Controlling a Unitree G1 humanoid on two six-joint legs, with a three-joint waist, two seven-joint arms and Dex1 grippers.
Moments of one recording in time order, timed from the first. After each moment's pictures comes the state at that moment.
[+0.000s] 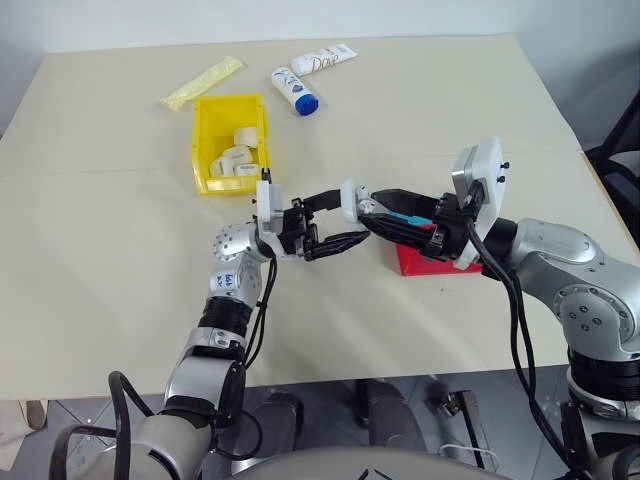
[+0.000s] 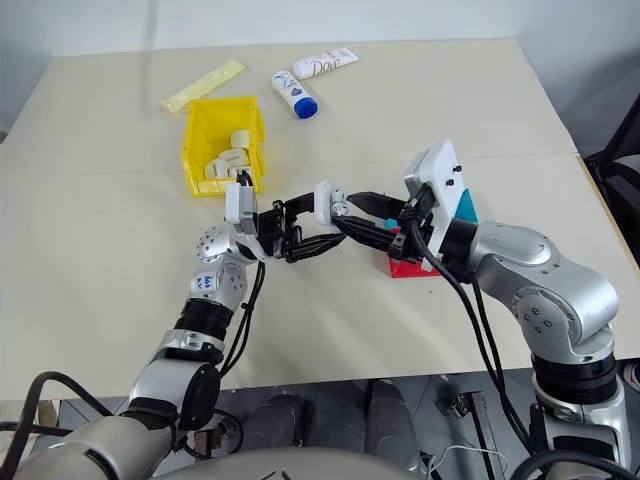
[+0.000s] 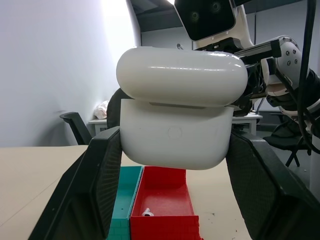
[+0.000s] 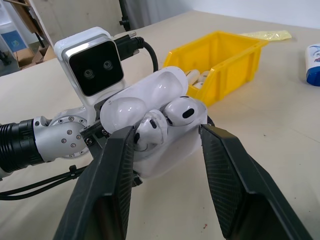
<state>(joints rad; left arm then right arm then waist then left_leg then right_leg) -0.67 0.04 0.06 0.60 -0.45 -0.27 -1.34 -0.43 -0.65 -0.05 -0.52 0.87 0.83 0.58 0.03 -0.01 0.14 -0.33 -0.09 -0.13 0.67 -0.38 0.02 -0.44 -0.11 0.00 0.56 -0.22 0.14</state>
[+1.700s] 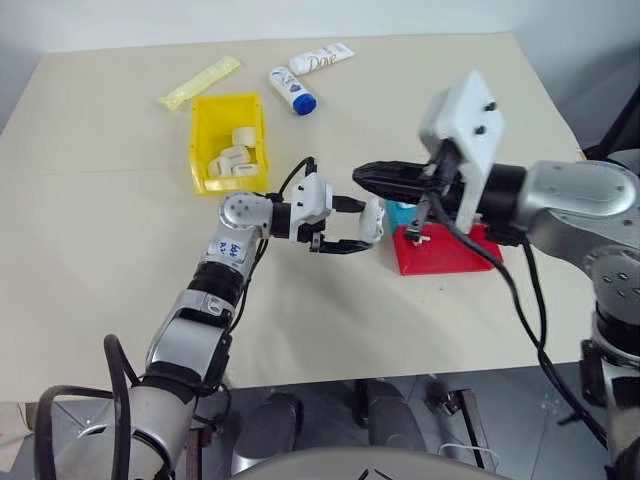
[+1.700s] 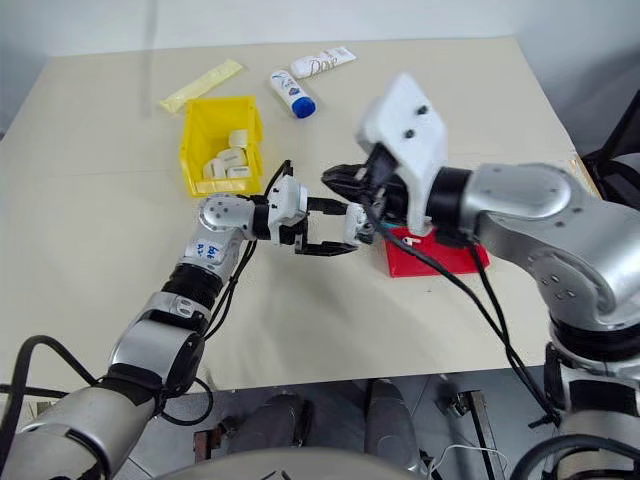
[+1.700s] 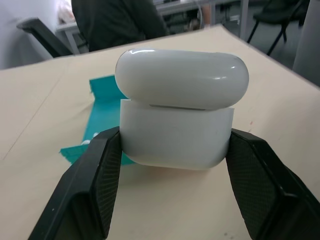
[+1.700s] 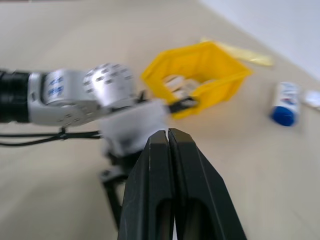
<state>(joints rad) -0.90 0.19 -0.15 0.77 -0.11 -0.30 -1.22 -0.82 -0.72 0.17 -0.59 0.78 1.09 0.47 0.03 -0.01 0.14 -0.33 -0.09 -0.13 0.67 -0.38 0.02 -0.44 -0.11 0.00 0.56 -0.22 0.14</state>
